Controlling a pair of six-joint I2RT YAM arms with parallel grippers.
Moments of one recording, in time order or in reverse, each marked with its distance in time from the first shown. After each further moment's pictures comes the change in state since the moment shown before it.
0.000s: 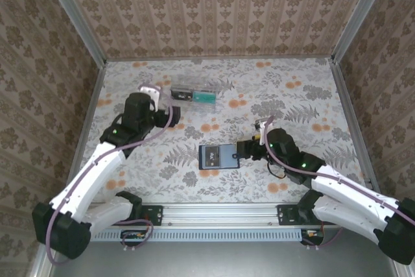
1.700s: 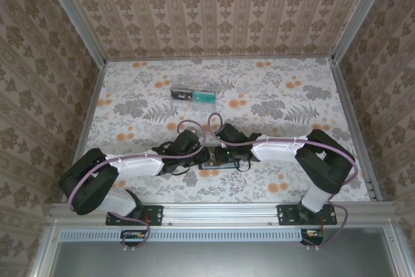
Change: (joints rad) left arm -0.416 0.433 -0.328 0.493 0.138 -0.690; right arm 0.103 0.800 0.342 -0.018 -0.149 0.139
